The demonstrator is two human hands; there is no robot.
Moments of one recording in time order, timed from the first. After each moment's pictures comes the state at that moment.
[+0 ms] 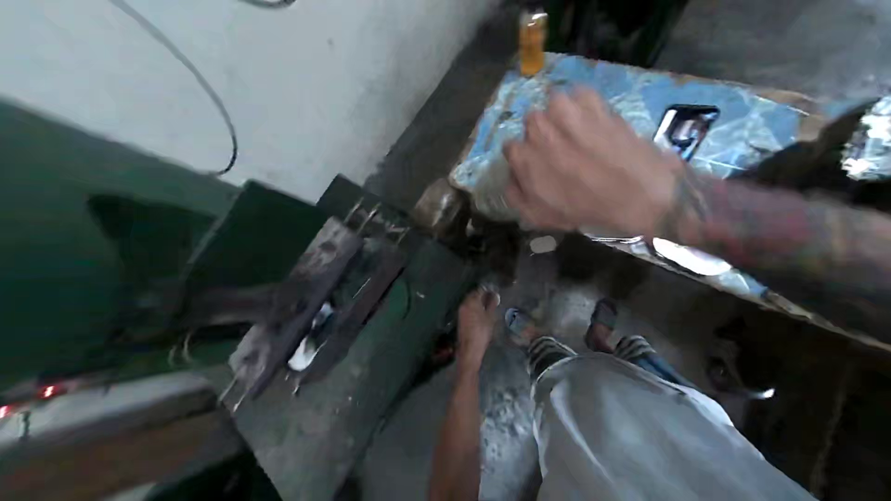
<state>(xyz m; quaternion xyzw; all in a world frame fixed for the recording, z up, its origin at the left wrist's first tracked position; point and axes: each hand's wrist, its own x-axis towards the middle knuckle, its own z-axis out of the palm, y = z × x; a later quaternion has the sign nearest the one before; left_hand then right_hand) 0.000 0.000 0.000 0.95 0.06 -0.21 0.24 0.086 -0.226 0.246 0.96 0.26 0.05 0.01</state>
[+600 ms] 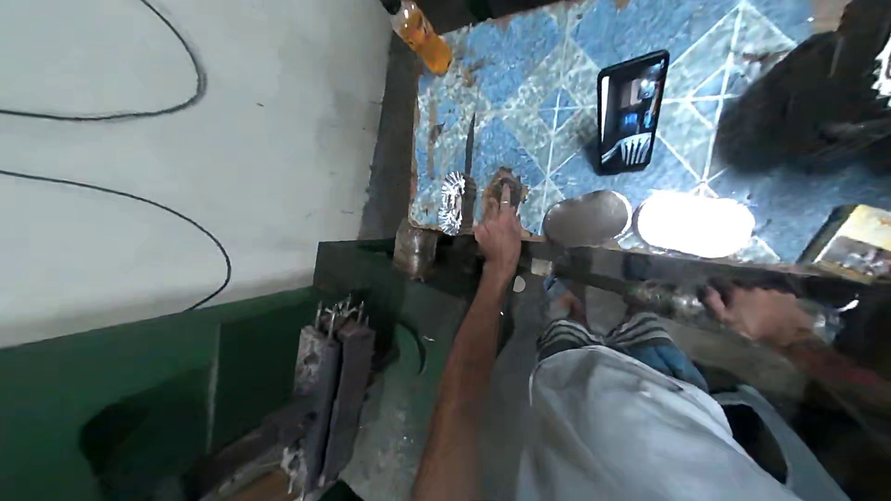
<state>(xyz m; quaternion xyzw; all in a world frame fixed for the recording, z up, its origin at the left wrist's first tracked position) 0.168 -0.170 -0.012 0.97 -0.22 -0.08 0.06 -0.139 -0.445 -0.132 0.88 -0.24 -0.37 -0.17</state>
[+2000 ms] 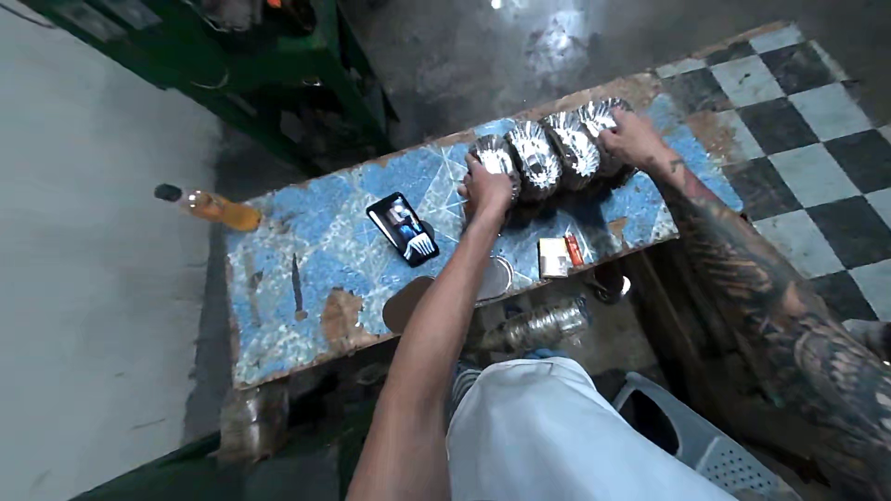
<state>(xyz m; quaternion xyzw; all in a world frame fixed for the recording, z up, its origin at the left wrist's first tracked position) 0.071 -0.538 0.084 0.86 -0.17 -0.32 0.35 -0.112 -0.735 0.076 0.84 -0.46 0.05 -0.30</state>
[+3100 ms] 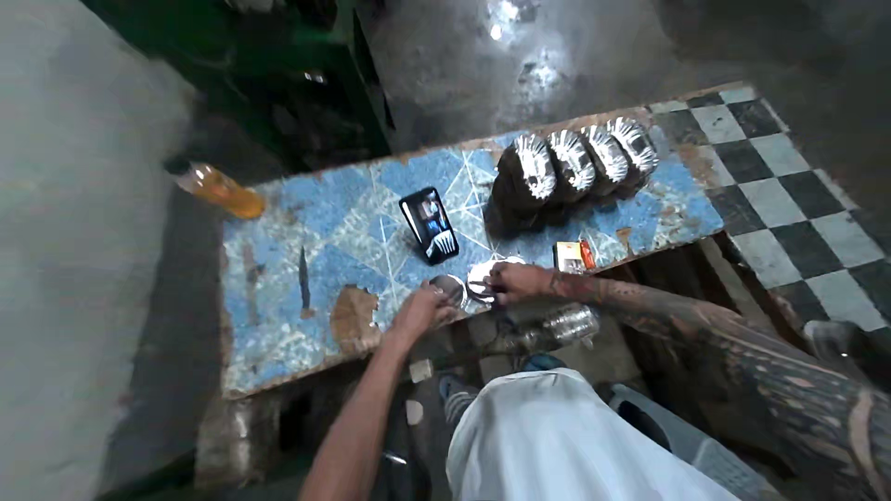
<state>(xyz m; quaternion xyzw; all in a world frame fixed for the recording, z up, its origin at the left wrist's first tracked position) 0.174 -0.265 -0.041 0.75 -0.57 -0.33 0.05 -0.011 -0.480 -0.048 0.93 -0.01 -0.22 -0.31</state>
